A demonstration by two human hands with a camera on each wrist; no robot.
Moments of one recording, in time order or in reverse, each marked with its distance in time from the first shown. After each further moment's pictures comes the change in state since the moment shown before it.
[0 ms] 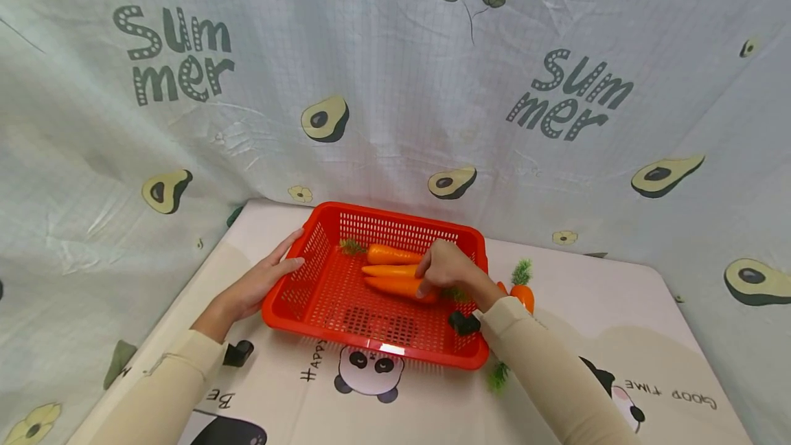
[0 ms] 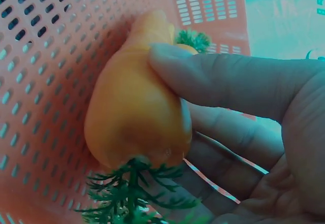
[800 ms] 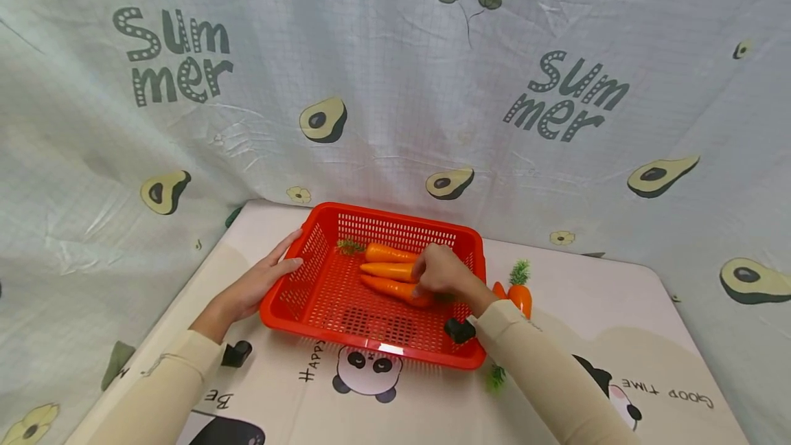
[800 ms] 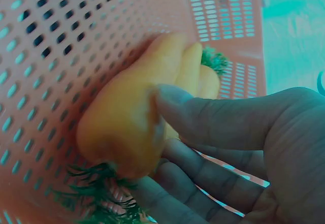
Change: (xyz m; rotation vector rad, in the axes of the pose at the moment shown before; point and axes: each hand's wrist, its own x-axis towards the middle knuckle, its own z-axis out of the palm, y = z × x) left_hand 0.000 0.000 0.001 0.013 0.007 -0.004; right_hand 0.000 -0.002 0.011 -0.089 0.024 -0.024
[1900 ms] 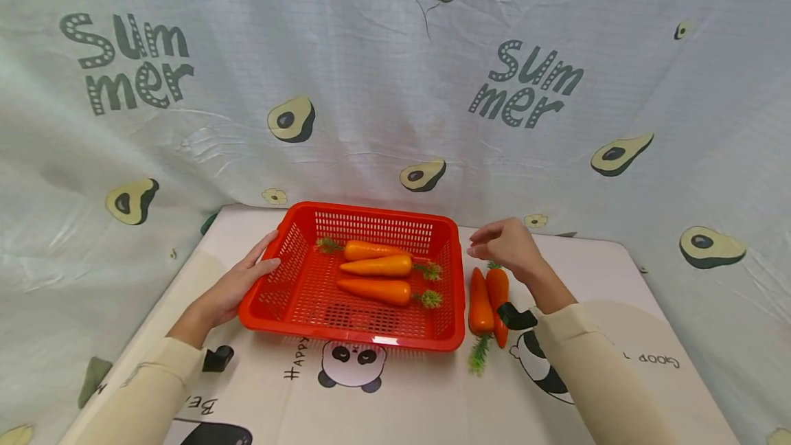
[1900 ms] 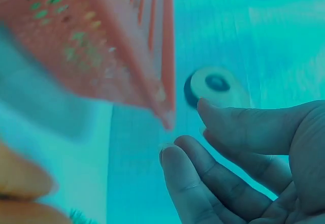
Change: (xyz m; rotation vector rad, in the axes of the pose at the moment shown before) left_hand 0.000 0.005 0.002 0.014 -0.004 0.001; right_hand -0.089 0.073 -0.089 0.395 0.283 0.202
